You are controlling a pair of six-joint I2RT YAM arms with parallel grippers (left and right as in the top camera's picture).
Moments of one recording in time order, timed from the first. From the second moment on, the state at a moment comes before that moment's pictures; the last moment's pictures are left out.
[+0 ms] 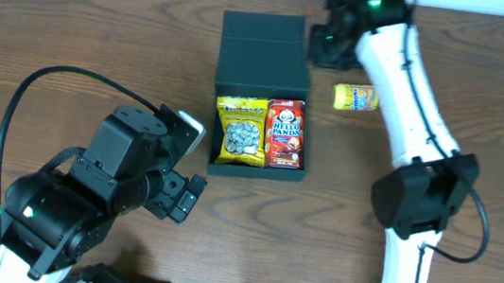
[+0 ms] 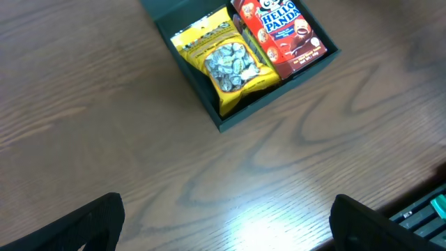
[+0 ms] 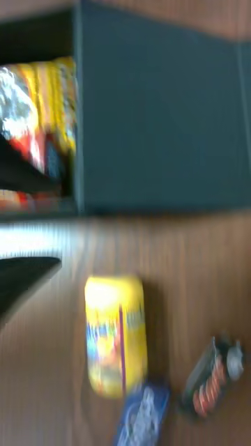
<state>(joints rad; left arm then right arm) -0.52 0.99 1.30 -1.26 0.02 0.01 0.29 2.23 2.30 -1.32 0.00 0.36</state>
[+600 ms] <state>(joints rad) -0.52 0.99 1.30 -1.26 0.02 0.01 0.16 2.23 2.08 -1.27 0.05 -0.30</state>
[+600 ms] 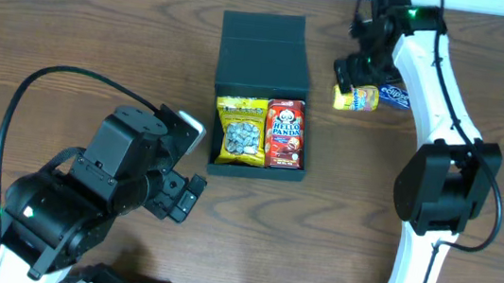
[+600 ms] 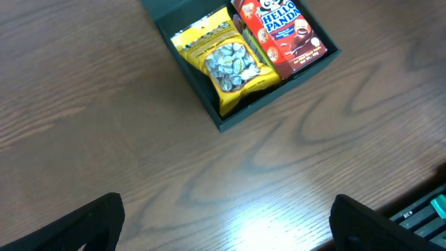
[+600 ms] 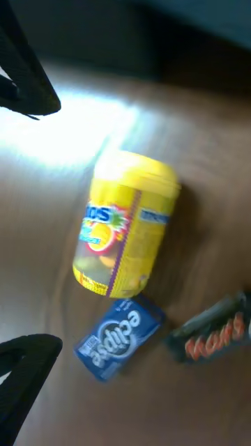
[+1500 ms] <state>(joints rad) -0.52 0.99 1.30 -1.26 0.02 0.01 0.08 2.25 2.07 -1.13 -0.12 -1.26</state>
